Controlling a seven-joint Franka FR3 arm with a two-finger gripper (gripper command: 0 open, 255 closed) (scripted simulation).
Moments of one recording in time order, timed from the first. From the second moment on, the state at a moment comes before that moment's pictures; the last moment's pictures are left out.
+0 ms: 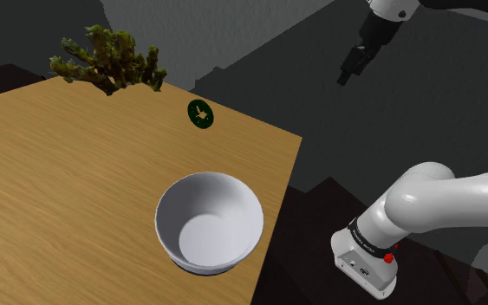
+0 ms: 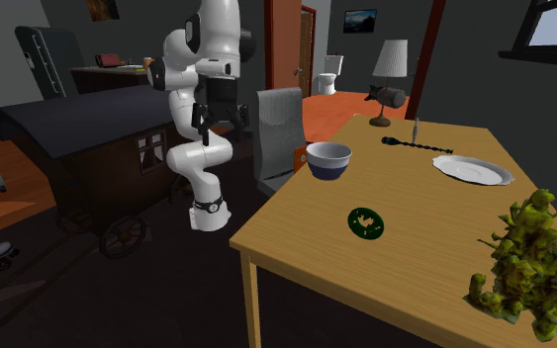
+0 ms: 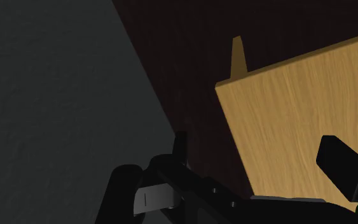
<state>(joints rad) 0.00 -0.80 0.03 -2.26 -0.12 1.56 -0.10</state>
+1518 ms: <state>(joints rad) 0.10 -0.15 0.22 -1.97 -0.02 1.85 0.07</state>
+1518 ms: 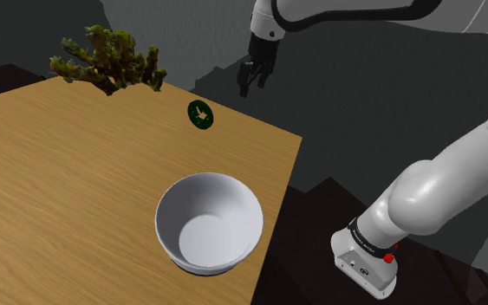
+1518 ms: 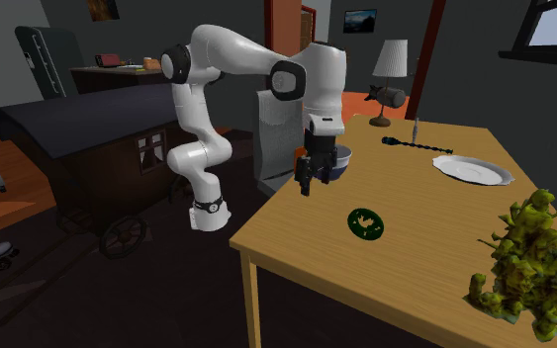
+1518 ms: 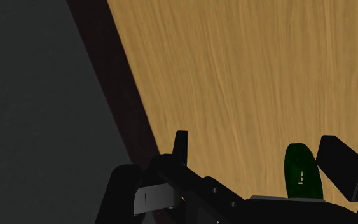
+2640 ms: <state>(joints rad) 0.18 0.31 0.29 -1.62 -0.08 1.92 0.17</state>
